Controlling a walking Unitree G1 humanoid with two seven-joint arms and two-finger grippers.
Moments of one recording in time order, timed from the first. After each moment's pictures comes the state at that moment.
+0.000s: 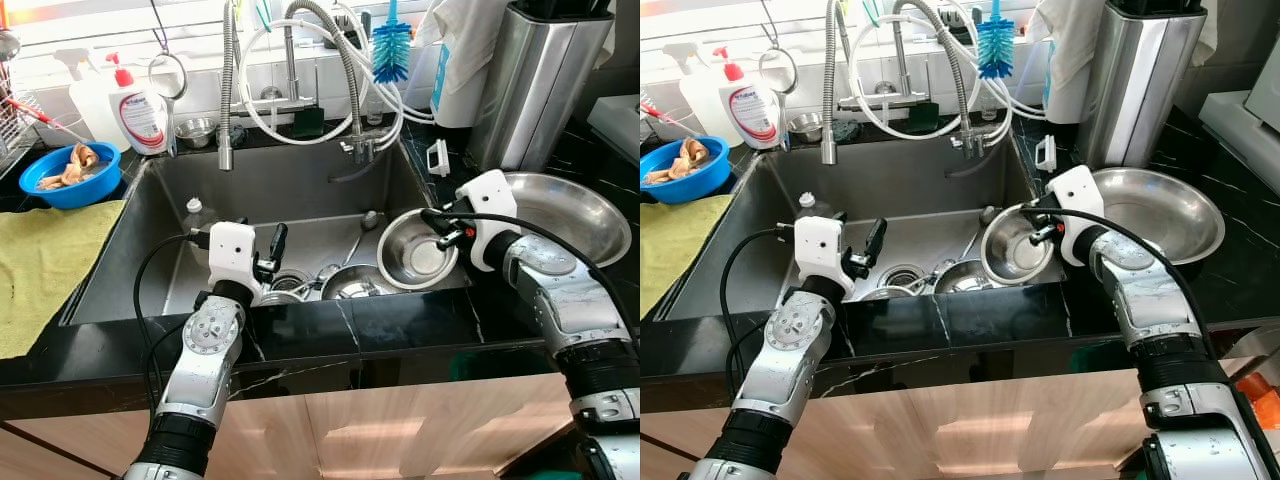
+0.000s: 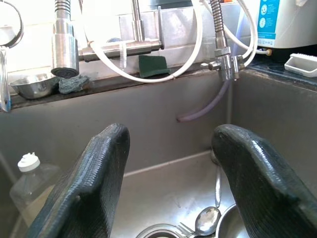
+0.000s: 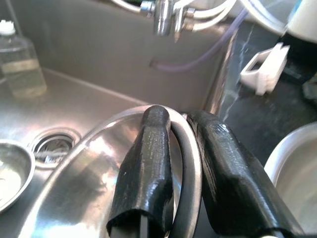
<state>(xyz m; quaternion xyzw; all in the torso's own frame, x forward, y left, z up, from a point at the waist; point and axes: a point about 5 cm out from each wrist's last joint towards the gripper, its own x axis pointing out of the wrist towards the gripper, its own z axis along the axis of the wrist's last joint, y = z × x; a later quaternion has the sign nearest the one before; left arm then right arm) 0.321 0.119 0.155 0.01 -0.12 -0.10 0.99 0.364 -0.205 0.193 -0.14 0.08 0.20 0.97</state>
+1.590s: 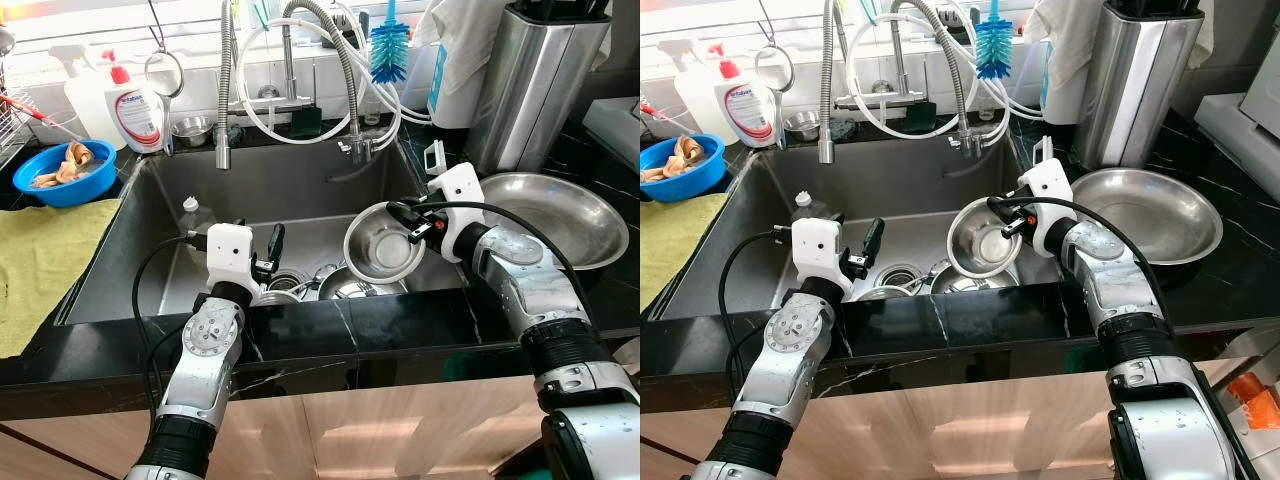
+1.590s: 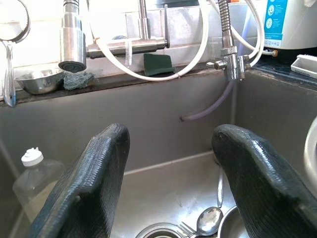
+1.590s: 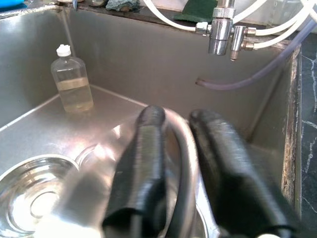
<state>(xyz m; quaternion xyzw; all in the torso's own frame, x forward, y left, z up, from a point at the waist) 0.320 0.123 0.153 0.01 -0.12 -0.09 0.99 0.377 -0.173 0.183 -0.09 0.07 0.29 0.95</state>
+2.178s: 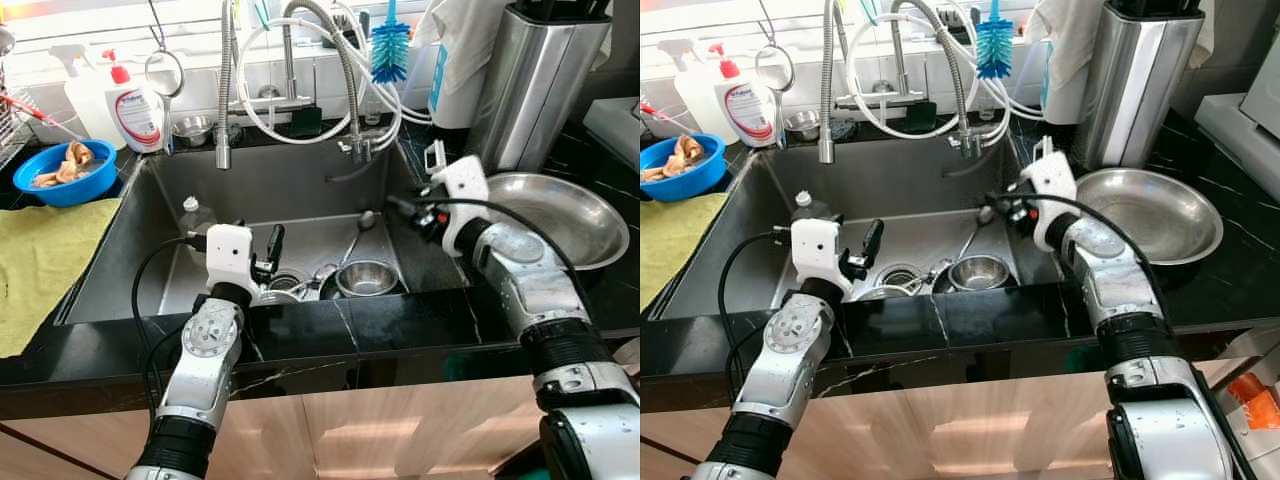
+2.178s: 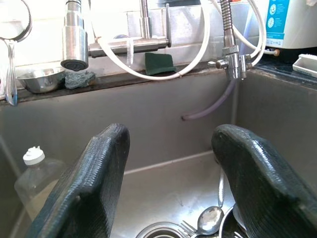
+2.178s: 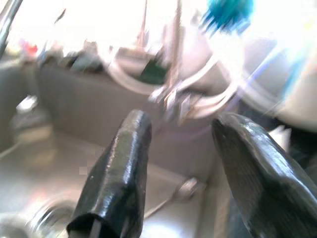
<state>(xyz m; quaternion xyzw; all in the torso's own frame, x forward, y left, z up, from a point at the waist) 0.320 0.124 0.153 0.01 -0.12 -0.09 0.99 0.376 -0.179 0.223 -0.10 -0.04 0.20 0.97</state>
